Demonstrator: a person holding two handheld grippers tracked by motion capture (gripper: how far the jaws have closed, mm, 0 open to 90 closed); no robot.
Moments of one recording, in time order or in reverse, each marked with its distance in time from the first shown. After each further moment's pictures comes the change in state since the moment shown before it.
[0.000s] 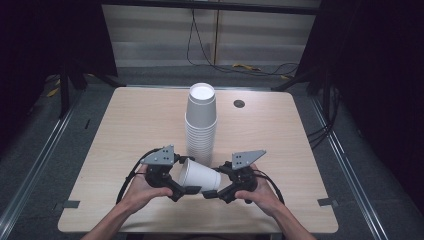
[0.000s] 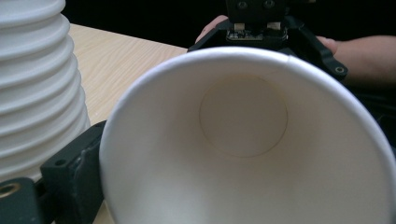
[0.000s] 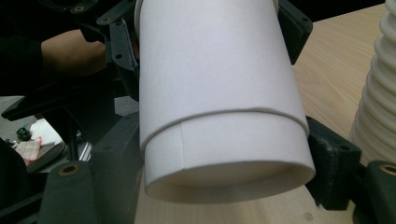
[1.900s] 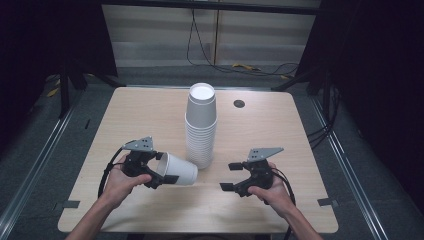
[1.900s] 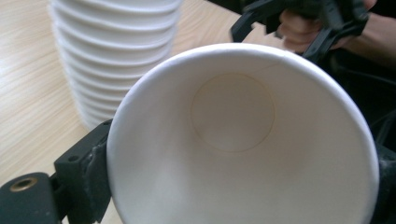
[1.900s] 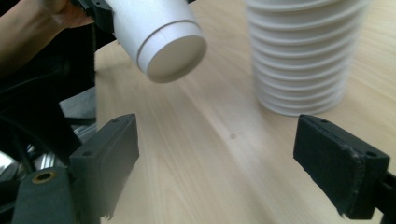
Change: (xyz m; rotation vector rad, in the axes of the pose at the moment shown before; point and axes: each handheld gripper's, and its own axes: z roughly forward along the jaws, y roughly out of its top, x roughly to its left) left arm 0.034 -0.014 -0.053 0.140 0.112 -0.173; right arm -0.006 -0.008 -0.045 0.102 -0.253 0.172
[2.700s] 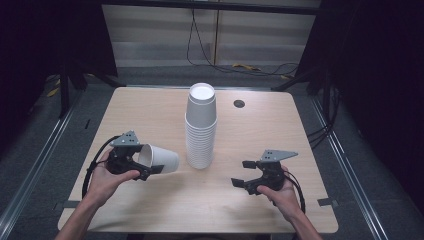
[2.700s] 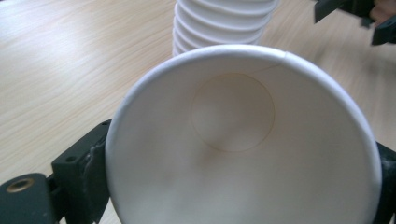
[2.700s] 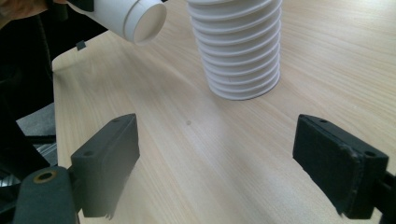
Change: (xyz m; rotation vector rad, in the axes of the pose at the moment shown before) left arm 0.008 -0.004 -0.033 0.055 0.283 -0.017; right arm -0.010 -0.018 -0.023 -0.047 -0.153 0.040
